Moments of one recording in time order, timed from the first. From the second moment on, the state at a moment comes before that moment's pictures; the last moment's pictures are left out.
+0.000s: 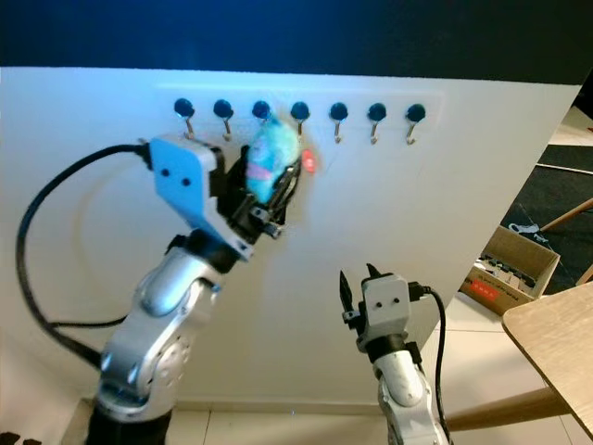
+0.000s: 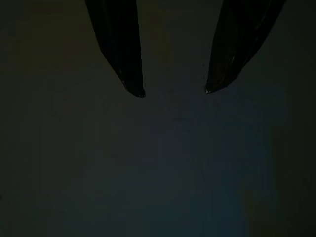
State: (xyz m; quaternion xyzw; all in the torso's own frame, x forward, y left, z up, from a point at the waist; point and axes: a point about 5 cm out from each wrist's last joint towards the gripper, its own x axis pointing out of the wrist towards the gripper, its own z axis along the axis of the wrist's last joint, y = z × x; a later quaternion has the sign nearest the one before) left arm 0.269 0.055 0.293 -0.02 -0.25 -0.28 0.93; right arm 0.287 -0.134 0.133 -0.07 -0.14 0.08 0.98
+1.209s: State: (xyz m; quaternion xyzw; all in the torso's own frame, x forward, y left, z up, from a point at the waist) left arm 0.270 0.024 0.329 -0.10 -0.27 -0.37 0.88; right arm 0.287 -0.130 0.128 -0.06 -0.14 0.07 0.99
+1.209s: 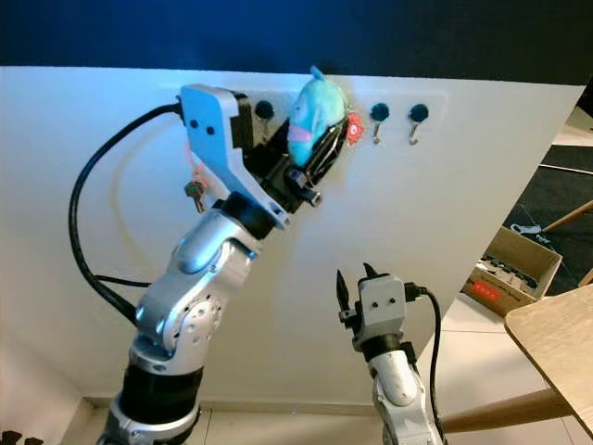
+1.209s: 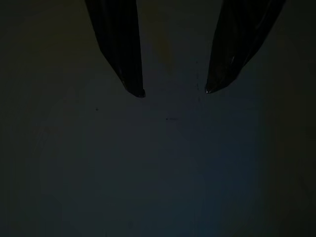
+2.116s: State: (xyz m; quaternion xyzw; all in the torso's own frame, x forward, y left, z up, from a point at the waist) left arm 0.277 0.013 0.327 -0.10 -0.26 -0.33 0.90; right arm 0.287 -0.129 0.125 -0.06 -0.14 0.07 0.99
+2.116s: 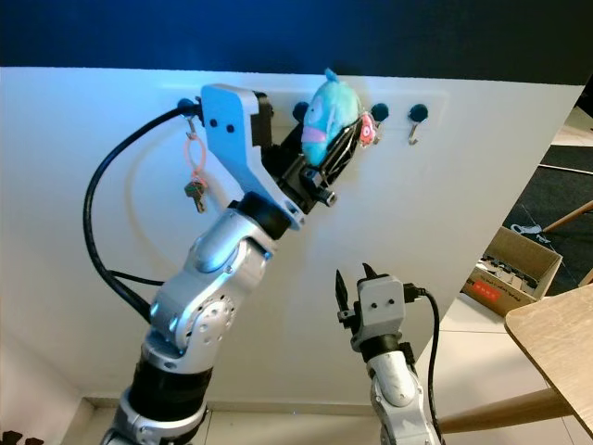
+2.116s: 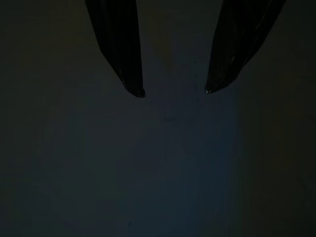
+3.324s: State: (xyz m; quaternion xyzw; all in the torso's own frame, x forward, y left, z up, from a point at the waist) left arm 0.260 0.016 0.291 0.00 -0.24 -0.40 0.88; right arm 0.288 -0.128 0.125 -0.06 -0.14 0.08 0.99
